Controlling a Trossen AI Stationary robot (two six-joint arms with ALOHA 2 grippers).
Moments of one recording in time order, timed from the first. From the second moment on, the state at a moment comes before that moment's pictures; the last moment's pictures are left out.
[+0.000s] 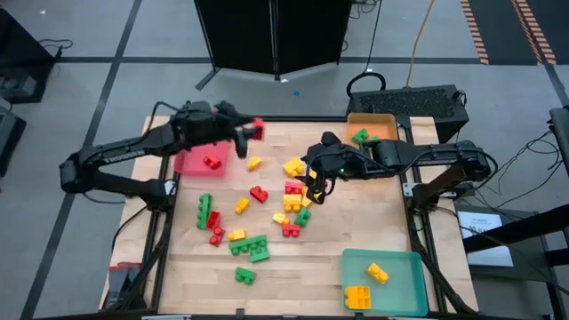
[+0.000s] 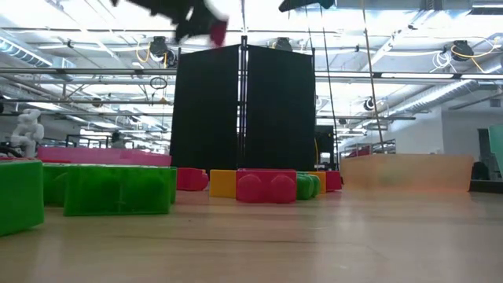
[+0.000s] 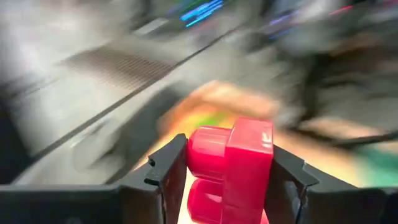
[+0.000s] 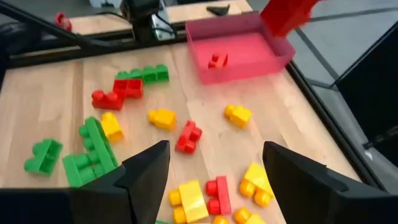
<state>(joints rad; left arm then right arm) 0.38 1.13 1.01 -0.14 -0.03 -0.11 0.09 1.51 1.60 -0.77 0.32 0.25</state>
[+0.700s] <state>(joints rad) 0.81 1.10 0.68 -0.52 -0.39 -0.59 0.09 1.51 1.60 -0.77 0.32 0.25</state>
